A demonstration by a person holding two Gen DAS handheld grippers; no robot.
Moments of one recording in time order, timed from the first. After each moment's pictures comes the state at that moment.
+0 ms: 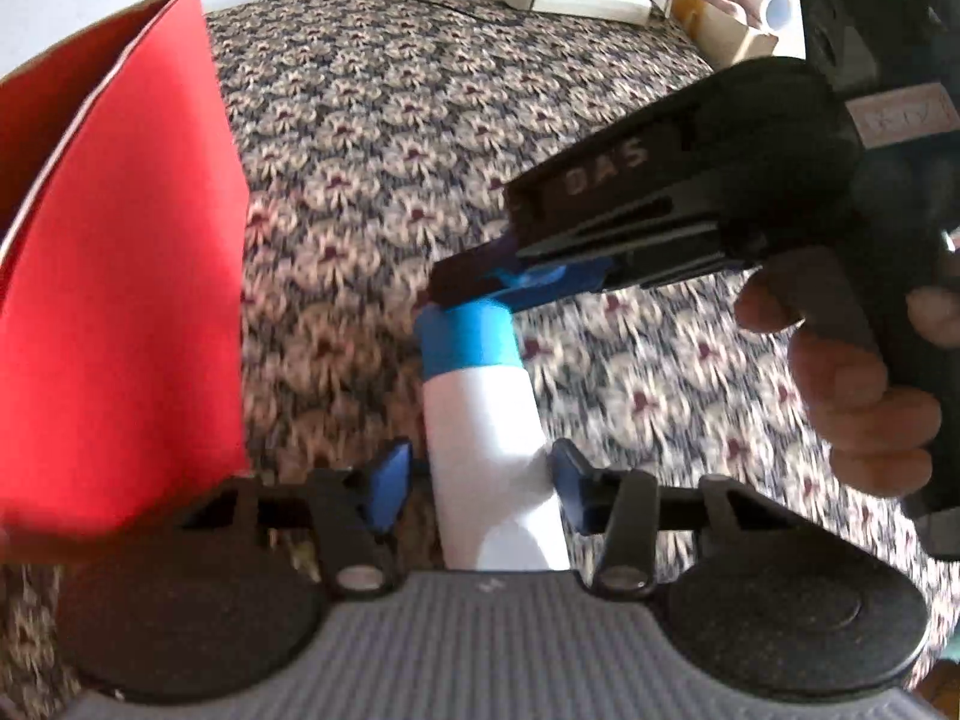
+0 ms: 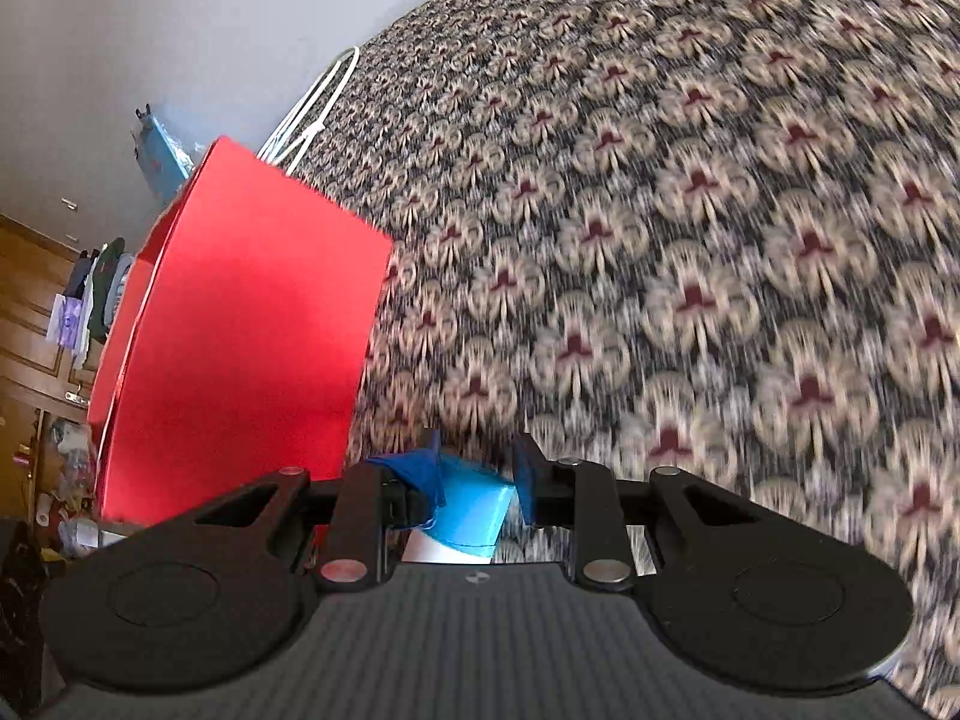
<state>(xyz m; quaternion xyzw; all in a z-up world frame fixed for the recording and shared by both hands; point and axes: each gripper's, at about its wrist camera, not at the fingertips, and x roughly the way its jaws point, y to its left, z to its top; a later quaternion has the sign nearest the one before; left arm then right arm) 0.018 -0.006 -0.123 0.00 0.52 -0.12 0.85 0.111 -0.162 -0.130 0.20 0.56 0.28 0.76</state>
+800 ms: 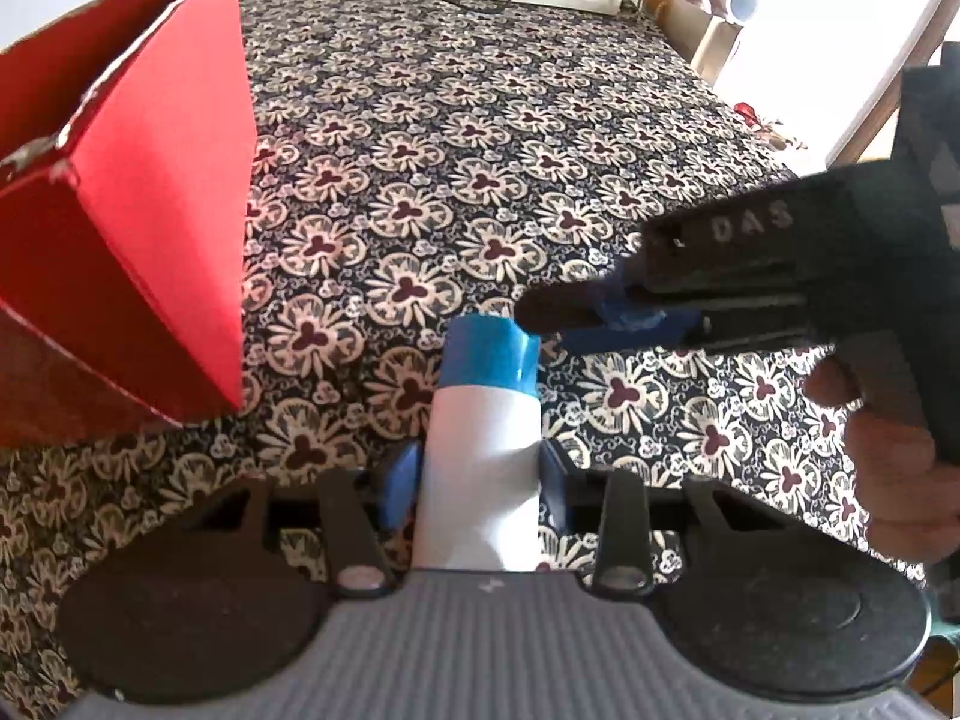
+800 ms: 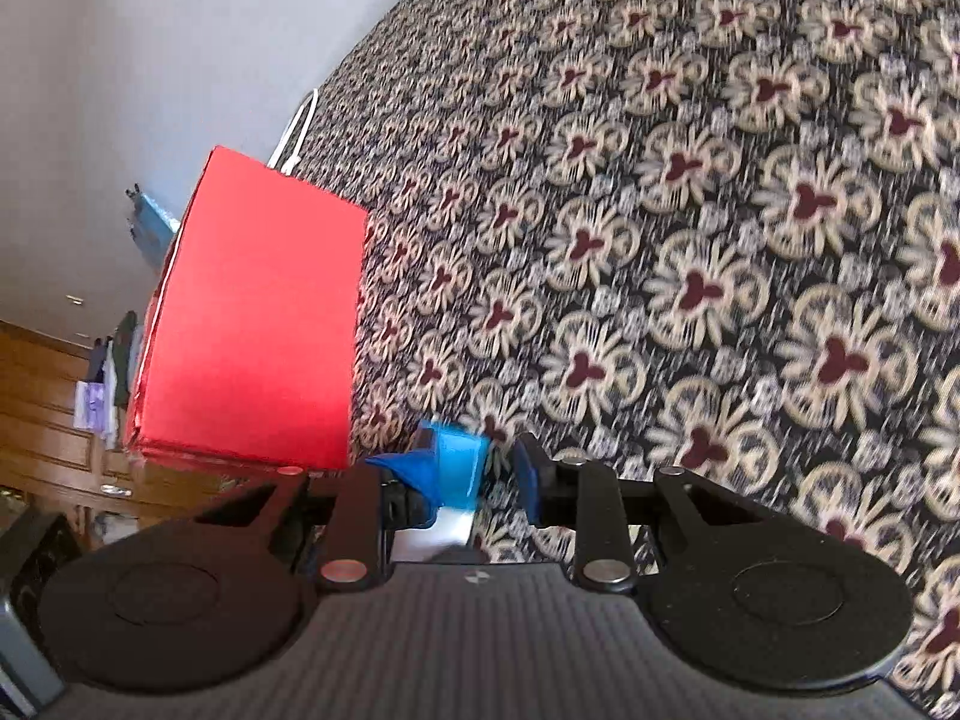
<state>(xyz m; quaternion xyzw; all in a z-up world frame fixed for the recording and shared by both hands) -0.034 -0.004 -0.123 -0.02 0.51 -0.13 0.85 0.042 -0.210 -0.144 0.30 0.55 0.23 0.74</state>
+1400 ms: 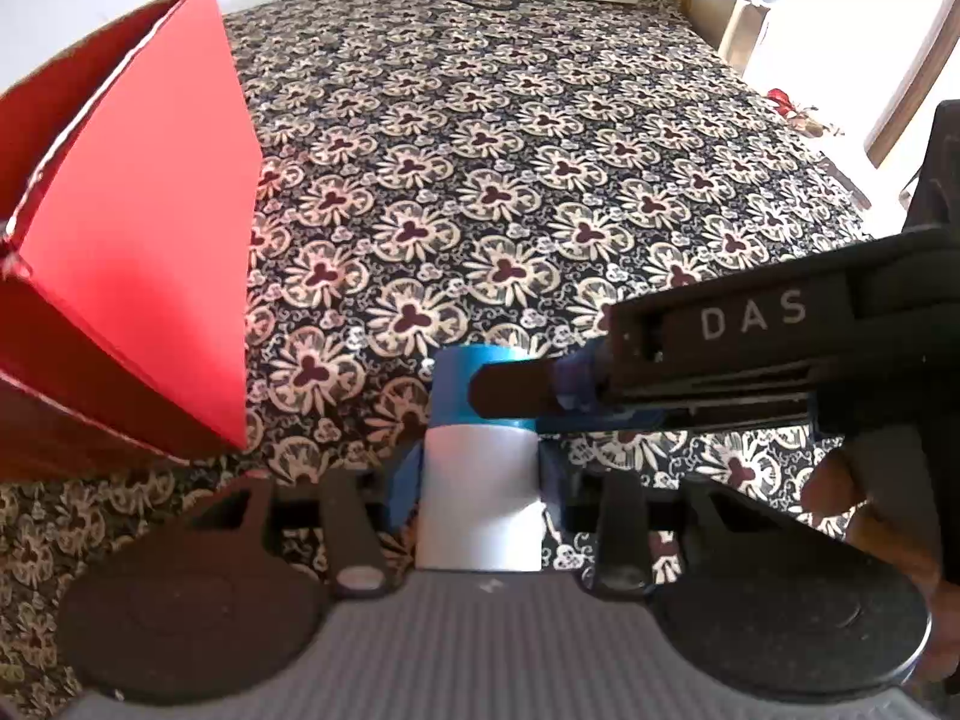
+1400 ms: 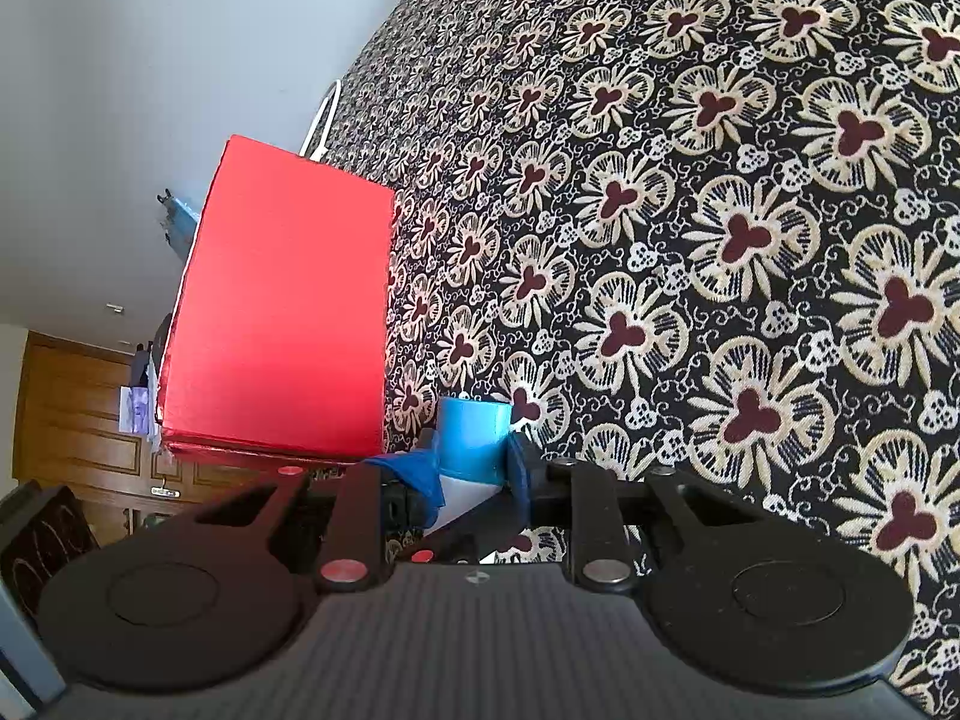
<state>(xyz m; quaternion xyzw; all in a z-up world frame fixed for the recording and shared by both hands) -0.021 -0.023 -0.125 0.02 0.52 -0.09 0.85 0.026 -0.208 -0.170 0.34 0.55 0.26 0.72</state>
